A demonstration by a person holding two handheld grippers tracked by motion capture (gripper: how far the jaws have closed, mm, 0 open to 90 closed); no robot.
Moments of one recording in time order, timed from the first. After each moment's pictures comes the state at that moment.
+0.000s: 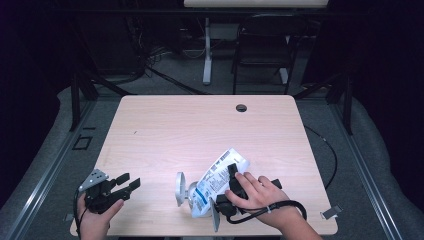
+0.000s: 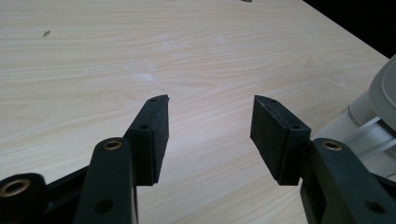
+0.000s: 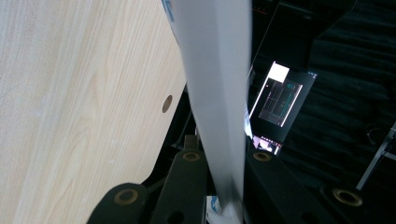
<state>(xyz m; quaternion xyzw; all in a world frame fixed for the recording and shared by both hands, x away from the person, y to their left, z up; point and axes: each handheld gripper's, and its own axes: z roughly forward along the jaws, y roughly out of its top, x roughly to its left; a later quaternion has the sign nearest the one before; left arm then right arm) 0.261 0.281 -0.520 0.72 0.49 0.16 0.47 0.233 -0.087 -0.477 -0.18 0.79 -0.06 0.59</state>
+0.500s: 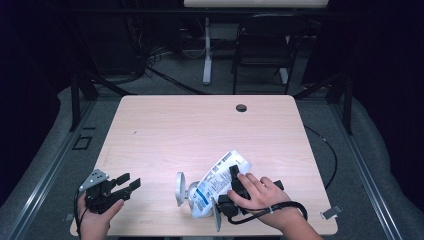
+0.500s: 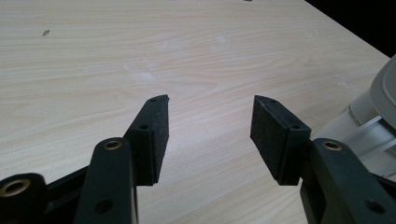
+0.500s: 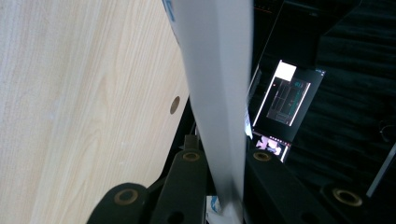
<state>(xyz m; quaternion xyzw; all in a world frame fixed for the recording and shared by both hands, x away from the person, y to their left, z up) 0.262 0.281 -0.521 0.72 0.49 0.16 0.47 0.233 -0.091 -0.479 -0.16 0.80 -0.04 0.58</state>
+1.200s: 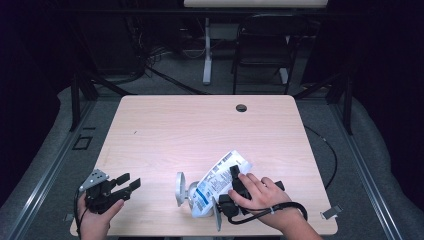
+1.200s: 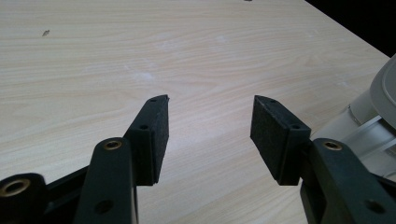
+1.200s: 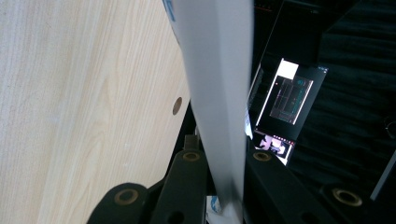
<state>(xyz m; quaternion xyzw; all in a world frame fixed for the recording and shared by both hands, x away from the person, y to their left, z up) 0.261 0.281 -0.521 0.72 0.49 0.16 0.47 0.232 -0.092 -0.478 -0.15 0.80 -0.04 0.58</state>
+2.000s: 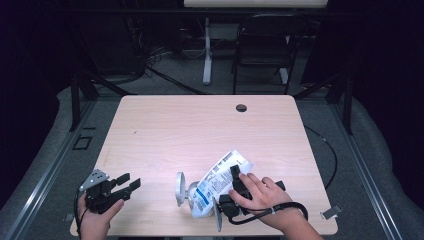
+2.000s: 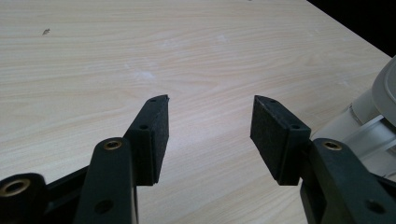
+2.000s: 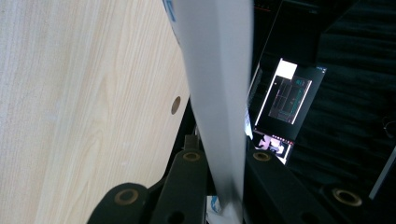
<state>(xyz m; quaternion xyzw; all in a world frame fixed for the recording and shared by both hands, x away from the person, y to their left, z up) 0.262 0.281 -0.521 0.72 0.49 0.16 0.47 0.231 -0.093 -0.475 -0.16 0.80 -0.04 0.58</state>
